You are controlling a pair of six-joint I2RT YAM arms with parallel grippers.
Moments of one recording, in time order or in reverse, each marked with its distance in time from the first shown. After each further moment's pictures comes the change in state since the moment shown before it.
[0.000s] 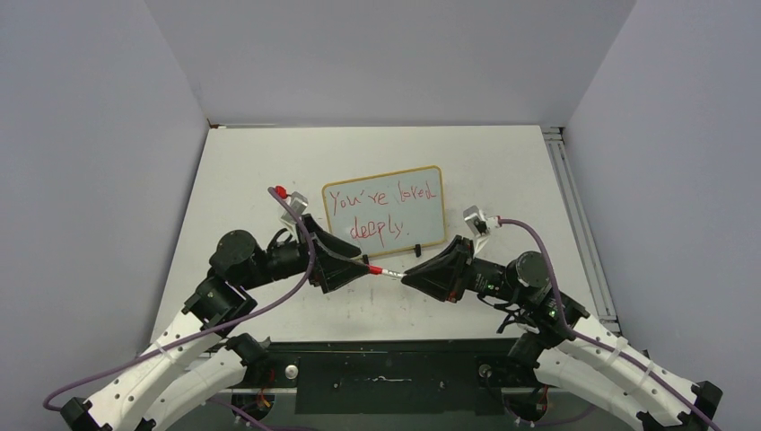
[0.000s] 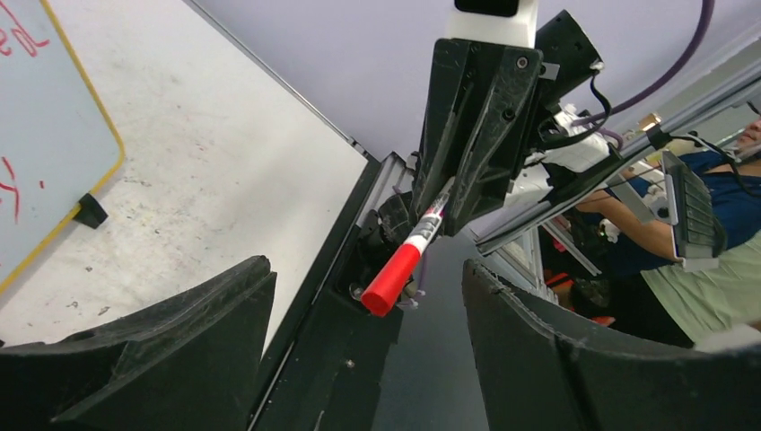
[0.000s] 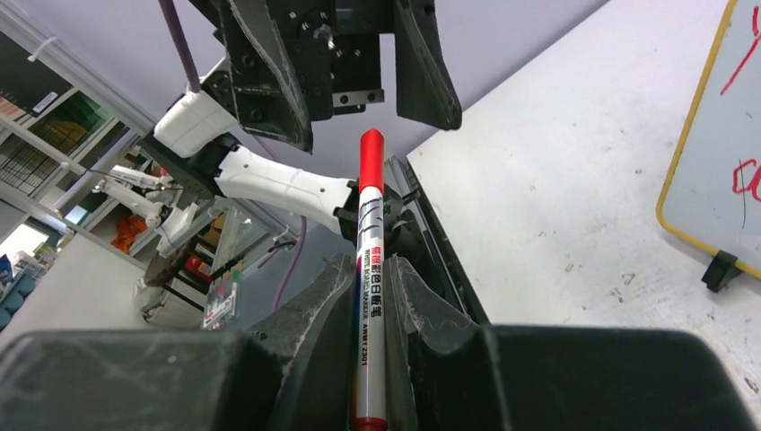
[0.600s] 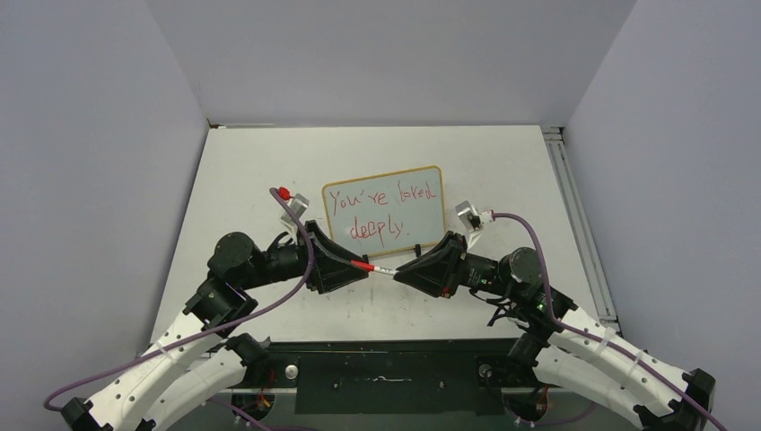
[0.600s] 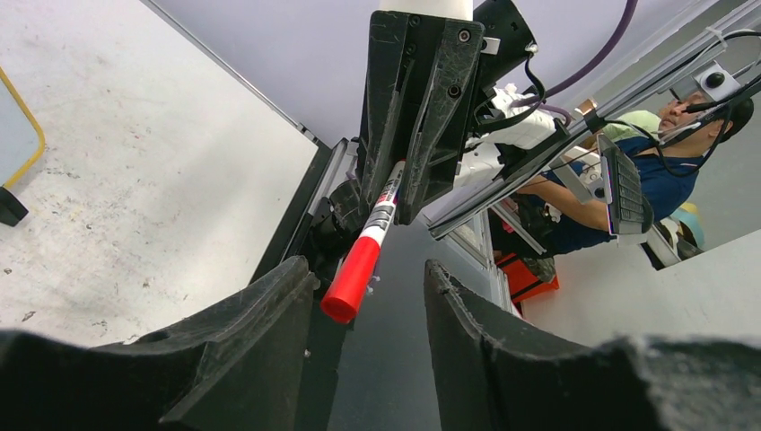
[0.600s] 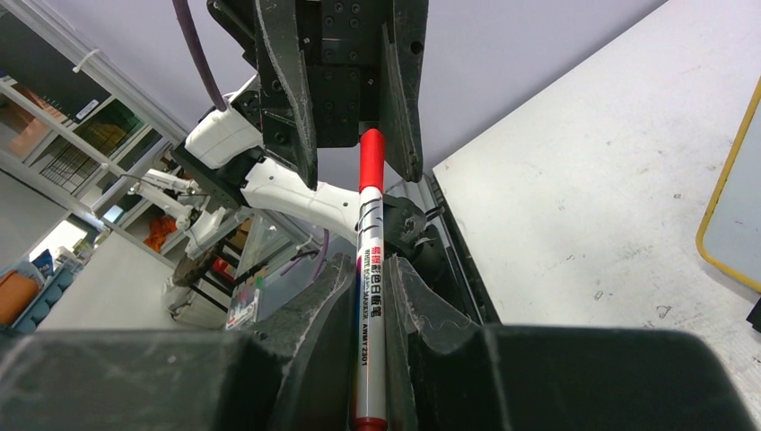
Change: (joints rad) left arm 0.000 -0.009 -0.020 0.071 0.109 -0.105; right arm 0.000 0.072 -0.011 0.174 -0.038 0.056
